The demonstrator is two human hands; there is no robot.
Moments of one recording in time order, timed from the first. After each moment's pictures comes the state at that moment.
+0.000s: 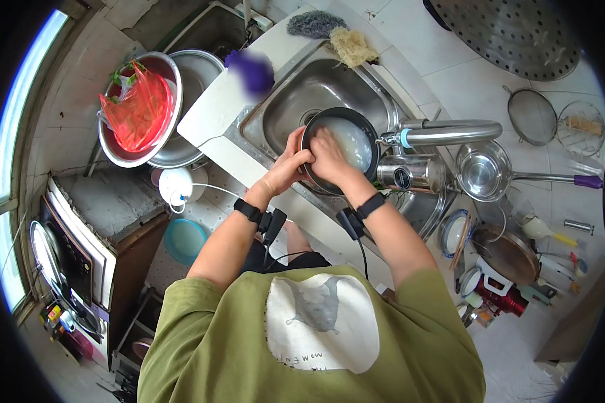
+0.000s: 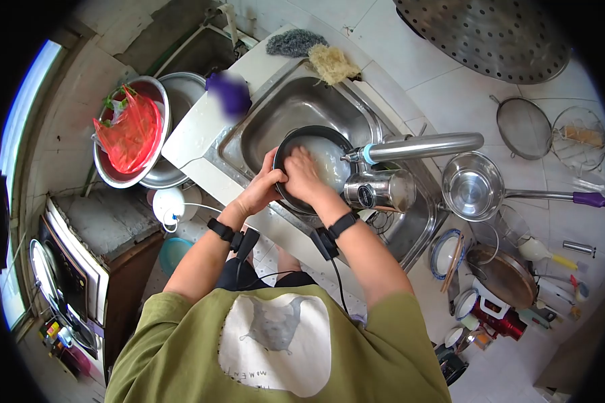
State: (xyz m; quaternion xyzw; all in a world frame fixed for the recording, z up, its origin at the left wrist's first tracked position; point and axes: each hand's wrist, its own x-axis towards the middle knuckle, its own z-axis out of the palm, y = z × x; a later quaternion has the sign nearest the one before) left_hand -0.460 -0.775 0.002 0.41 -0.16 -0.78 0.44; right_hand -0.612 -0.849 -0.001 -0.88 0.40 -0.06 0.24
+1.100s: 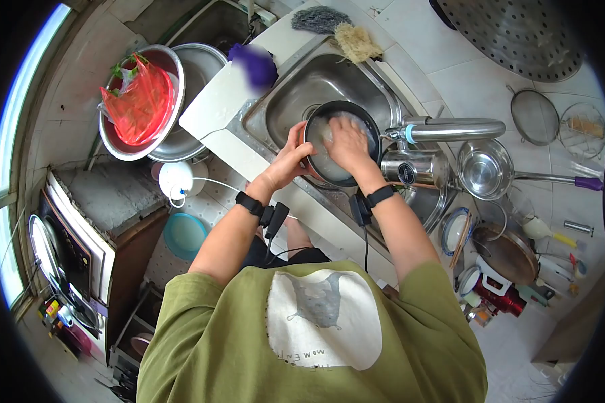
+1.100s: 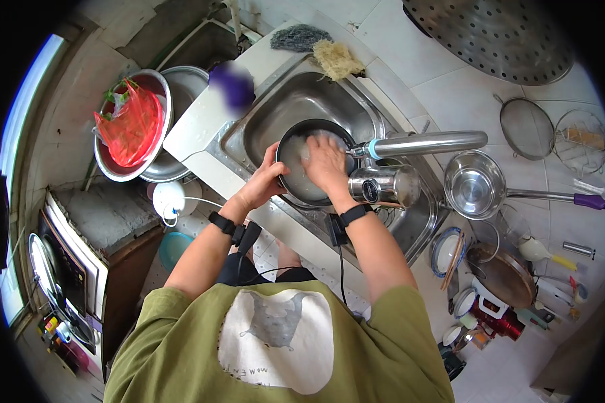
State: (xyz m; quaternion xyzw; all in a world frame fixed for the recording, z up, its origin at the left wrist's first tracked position) left_hand -0.457 -0.772 0.008 0.38 -0.15 -0.79 0.45; right_hand -0.641 -0.865 0.015 -0.86 0.49 0.05 0.12
